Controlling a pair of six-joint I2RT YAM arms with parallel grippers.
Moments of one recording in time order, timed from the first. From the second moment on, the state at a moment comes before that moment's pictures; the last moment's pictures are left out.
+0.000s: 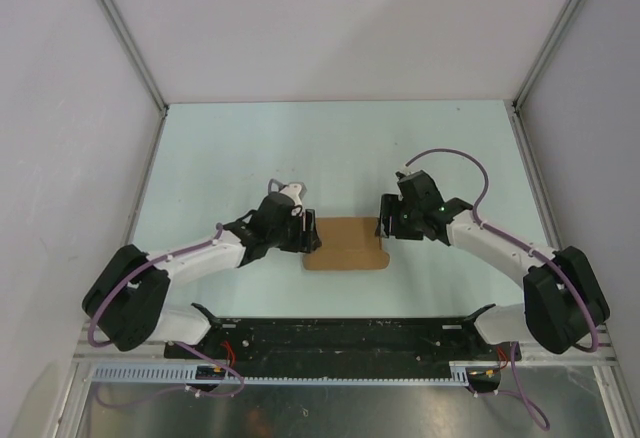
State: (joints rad) left arm -0.68 1.34 0.63 -0.08 0.05 -0.51; right arm 0.54 1.34 0.82 -0.41 -0.06 0.54
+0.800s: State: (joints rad) left arm -0.70 1.36 0.63 -0.06 0.04 -0.51; right arm 0.60 1.39 0.82 -0.41 0.05 0.52
